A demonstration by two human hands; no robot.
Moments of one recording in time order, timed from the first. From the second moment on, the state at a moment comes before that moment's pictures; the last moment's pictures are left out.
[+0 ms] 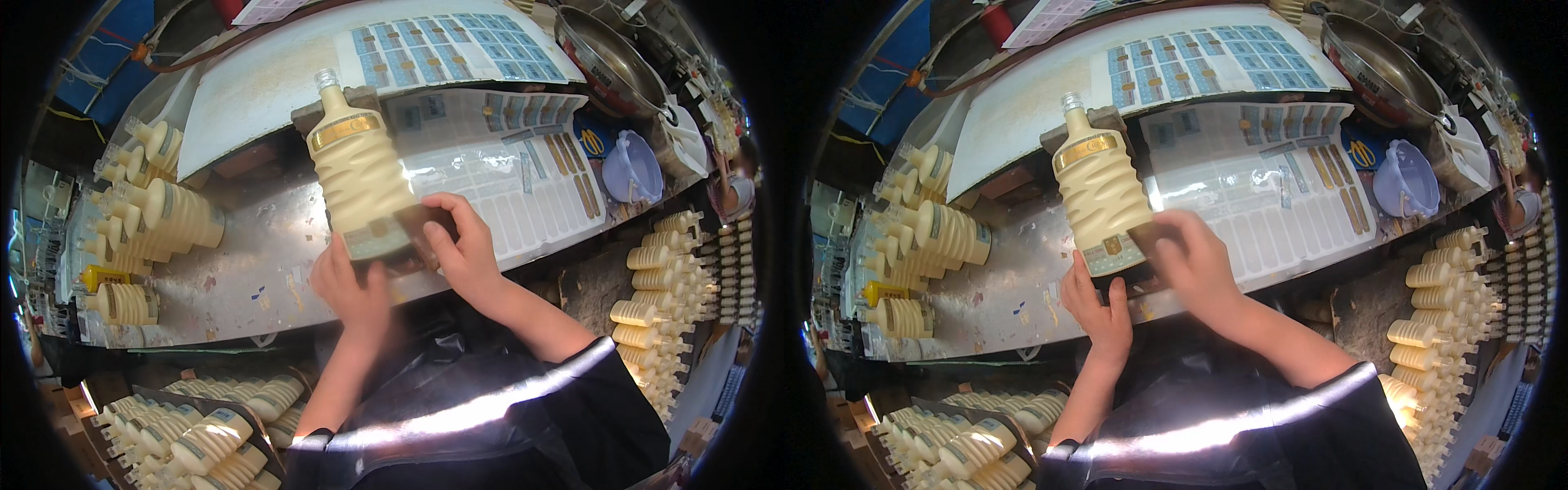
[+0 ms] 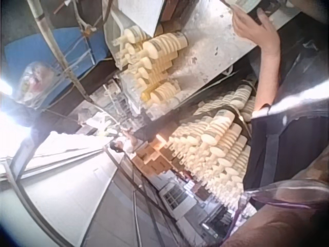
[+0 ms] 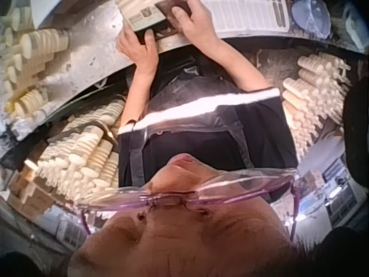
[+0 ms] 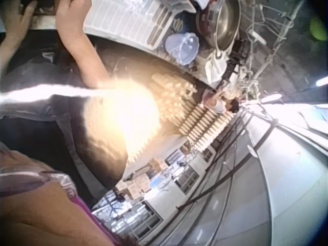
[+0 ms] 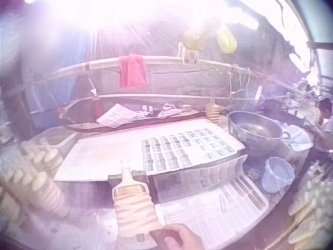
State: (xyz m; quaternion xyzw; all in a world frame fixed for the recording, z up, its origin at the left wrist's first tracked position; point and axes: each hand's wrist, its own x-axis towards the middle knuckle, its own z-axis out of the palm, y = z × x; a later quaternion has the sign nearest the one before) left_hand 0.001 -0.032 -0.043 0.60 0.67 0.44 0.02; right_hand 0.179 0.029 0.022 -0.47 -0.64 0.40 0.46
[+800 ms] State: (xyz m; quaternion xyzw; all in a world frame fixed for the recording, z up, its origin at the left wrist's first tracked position) left_hand -0.003 -0.010 -0.003 0.62 0.59 0.52 -0.03; right_hand 0.160 0.028 0.087 -0.24 -0.89 0.00 0.39
